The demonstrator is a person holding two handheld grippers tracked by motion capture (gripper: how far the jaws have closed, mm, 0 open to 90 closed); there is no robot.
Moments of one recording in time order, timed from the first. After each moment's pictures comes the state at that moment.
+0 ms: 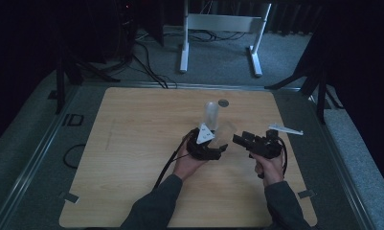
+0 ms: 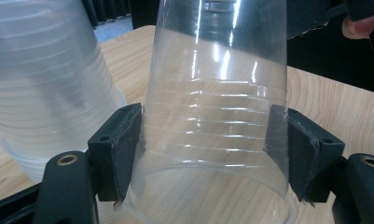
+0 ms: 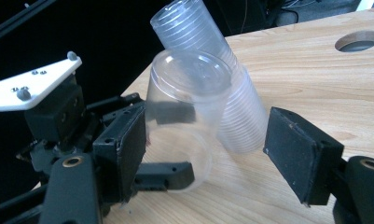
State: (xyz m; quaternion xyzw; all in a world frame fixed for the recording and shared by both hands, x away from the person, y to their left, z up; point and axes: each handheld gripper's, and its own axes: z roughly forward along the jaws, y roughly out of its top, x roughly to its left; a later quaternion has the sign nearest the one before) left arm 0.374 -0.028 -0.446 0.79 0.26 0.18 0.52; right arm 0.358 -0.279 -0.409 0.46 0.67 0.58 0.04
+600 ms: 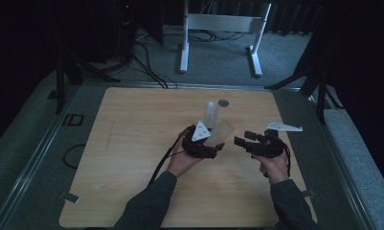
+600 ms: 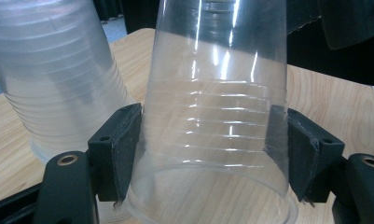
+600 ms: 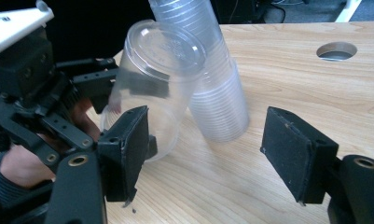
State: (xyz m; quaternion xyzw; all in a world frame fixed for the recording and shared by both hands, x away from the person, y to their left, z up) left arm 0.376 -0.015 -0.433 0.80 0.24 0.18 0.52; right arm 0.356 -0.278 -0.397 0.43 0.73 0.53 0.09
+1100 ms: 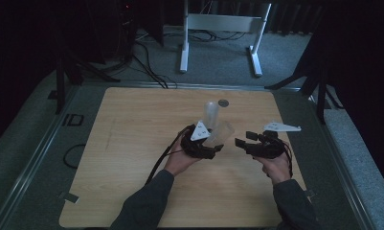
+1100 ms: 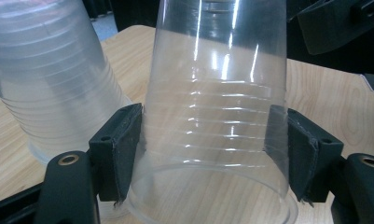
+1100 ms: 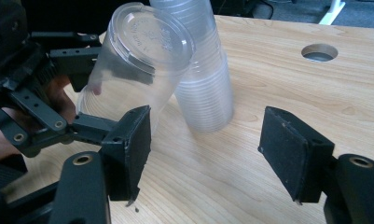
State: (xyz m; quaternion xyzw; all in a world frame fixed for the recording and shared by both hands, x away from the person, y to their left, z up) left arm 0.375 -0.011 -0.430 0.82 0.22 0.17 0.51; right arm 0.353 -0.276 -0.394 0.42 0.75 0.49 0.13
